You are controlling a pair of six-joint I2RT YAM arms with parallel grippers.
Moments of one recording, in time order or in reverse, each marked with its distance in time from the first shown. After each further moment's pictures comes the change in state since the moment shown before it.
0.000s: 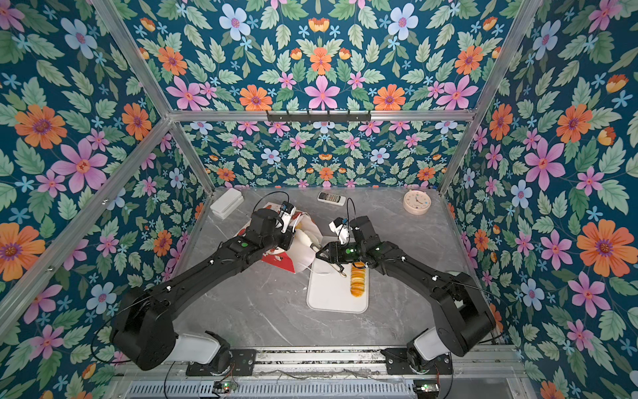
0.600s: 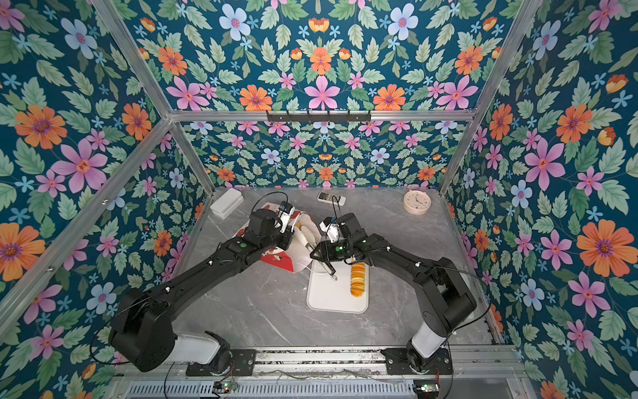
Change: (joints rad) left arm 0.004 -0.005 -0.006 0.010 -0.012 0.014; right arm 0.063 0.133 0.149 -0.133 0.123 -0.106
